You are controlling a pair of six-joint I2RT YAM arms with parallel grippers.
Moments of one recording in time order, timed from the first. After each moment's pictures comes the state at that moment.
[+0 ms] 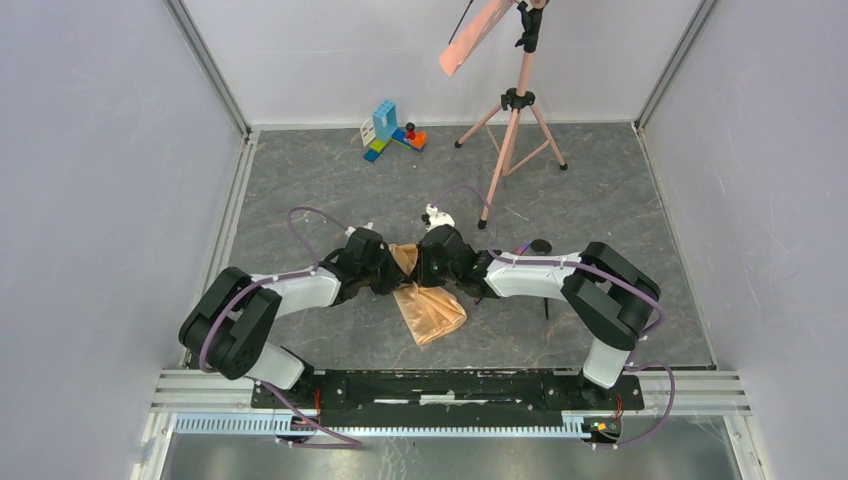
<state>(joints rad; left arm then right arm) -0.56 1.49 0.55 0.12 0.15 -0.96 0.94 1.76 0.96 0.10 0.08 0.72</state>
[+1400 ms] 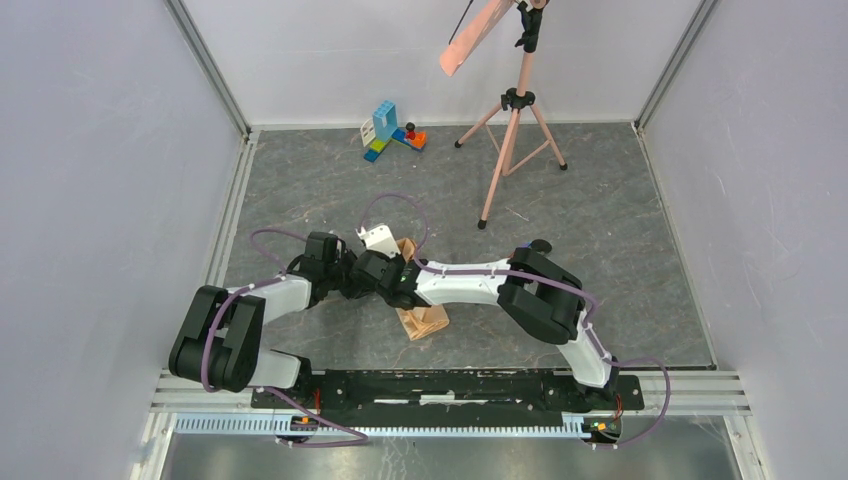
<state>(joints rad) -0.24 1.38 0.42 0.06 0.38 -0.93 1.18 2.11 1.47 -0.33 0.62 0.52</state>
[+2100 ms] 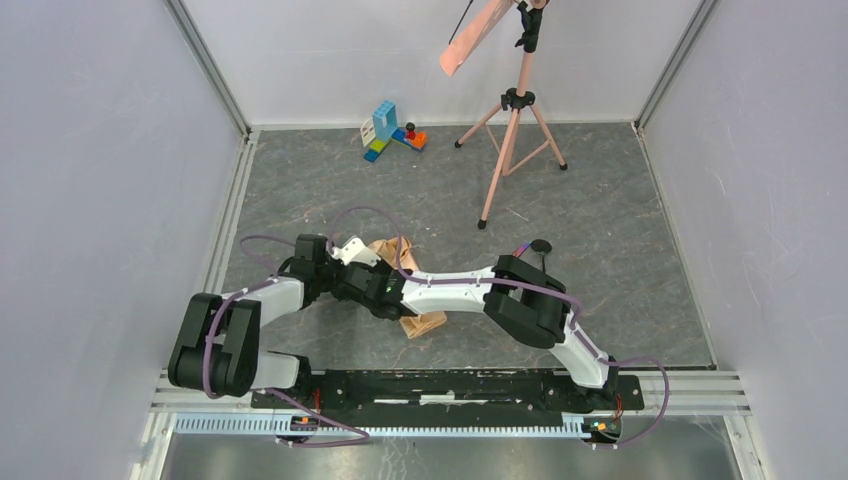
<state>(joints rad) -0.17 1.35 0.40 0.03 0.38 -0.92 1.24 2.19 1.57 -0.37 0.75 0.26</state>
